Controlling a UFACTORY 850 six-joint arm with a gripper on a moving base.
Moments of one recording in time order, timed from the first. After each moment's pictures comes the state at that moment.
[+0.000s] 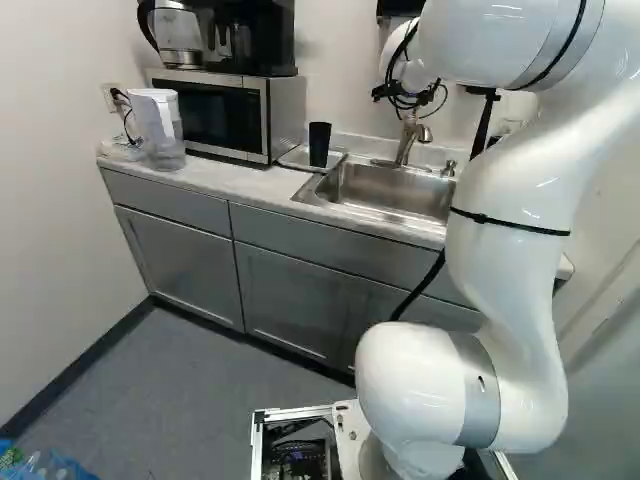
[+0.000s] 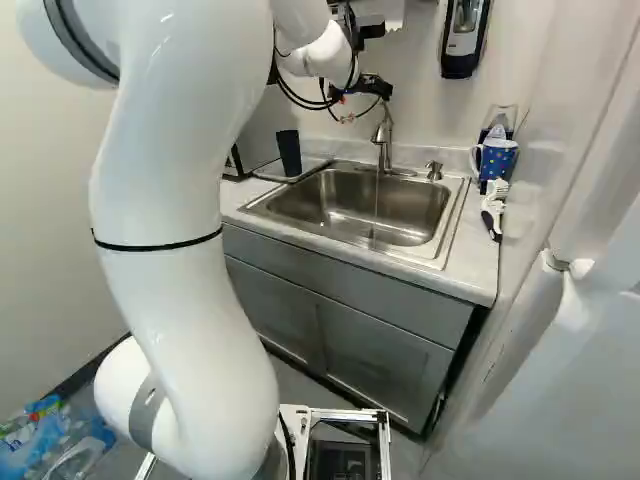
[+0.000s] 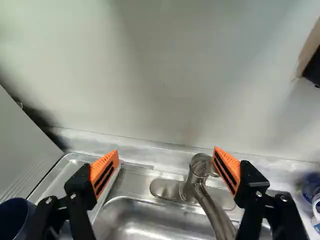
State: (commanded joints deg) arm -15.6 -17.9 -86.3 1.2 -0.4 -0.9
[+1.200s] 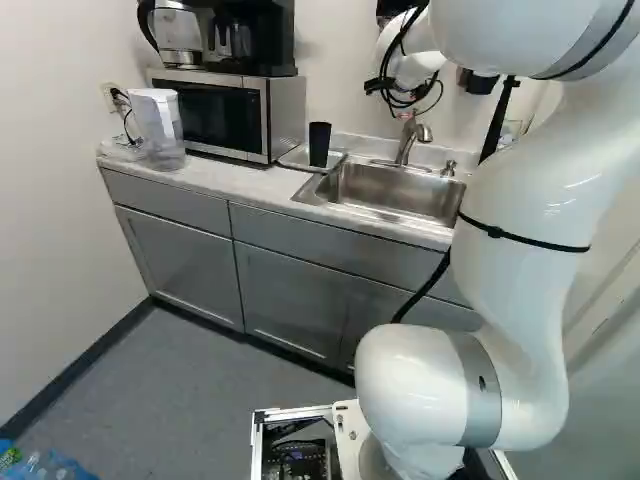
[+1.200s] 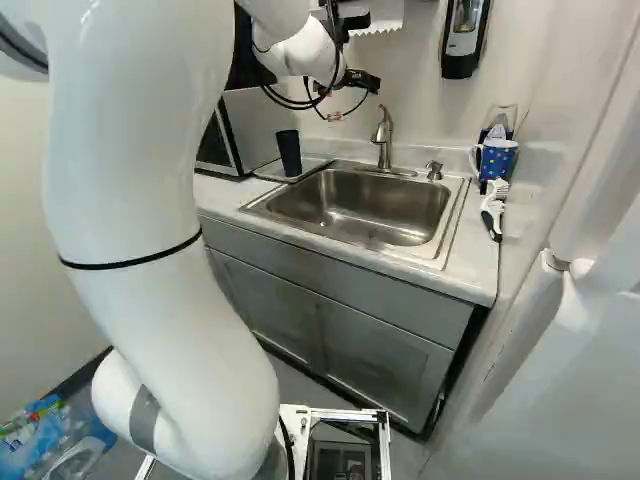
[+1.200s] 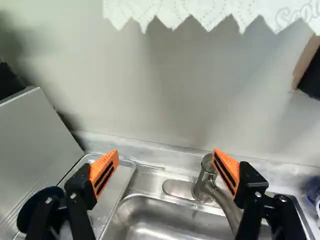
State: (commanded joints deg) arm -12.6 -10.4 -77.9 1.5 5.5 -0.9
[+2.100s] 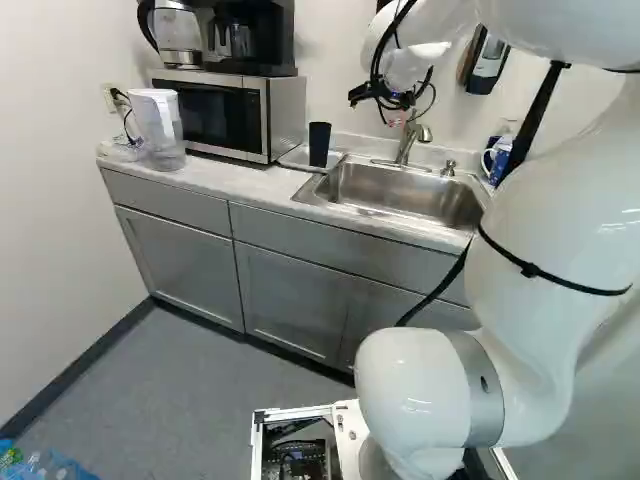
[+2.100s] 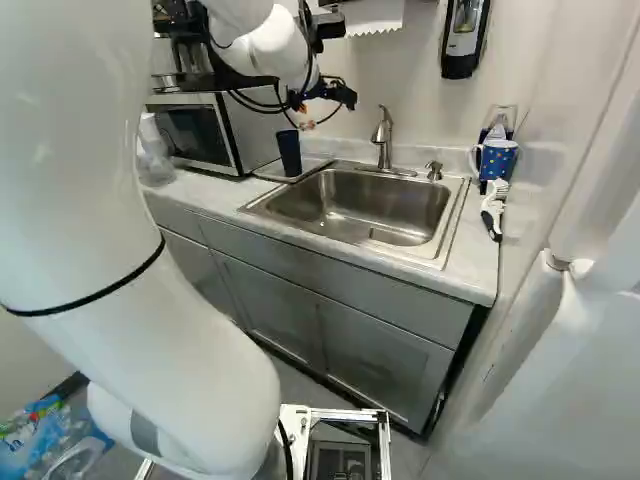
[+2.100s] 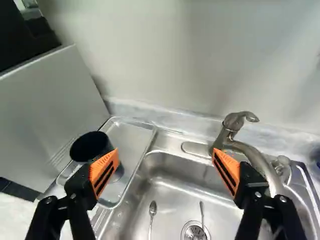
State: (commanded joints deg) arm -8.4 -0.1 -67.1 1.5 -4.3 -0.9
